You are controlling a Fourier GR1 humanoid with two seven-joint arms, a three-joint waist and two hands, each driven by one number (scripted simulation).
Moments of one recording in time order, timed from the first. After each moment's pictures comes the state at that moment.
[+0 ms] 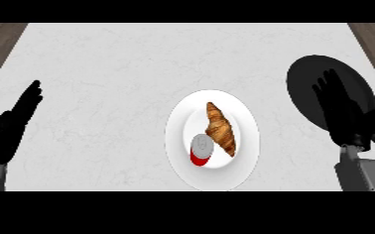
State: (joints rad) left arm -0.05 0.60 -0.04 -1.34 0.16 0.08 -0.06; right arm -0.15 -0.34 -0.04 -1.35 -0.44 -0.13 0.04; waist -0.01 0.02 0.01
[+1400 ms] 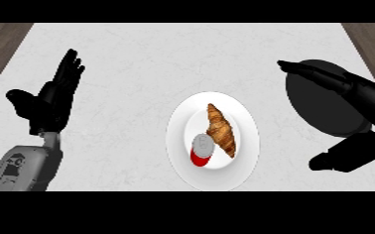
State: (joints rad) left arm -0.24 0.35 -0.06 -1.43 0.19 0.20 0.05; right arm -0.33 -0.75 0.20 -1.81 -0.10 0.38 0.07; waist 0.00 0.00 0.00
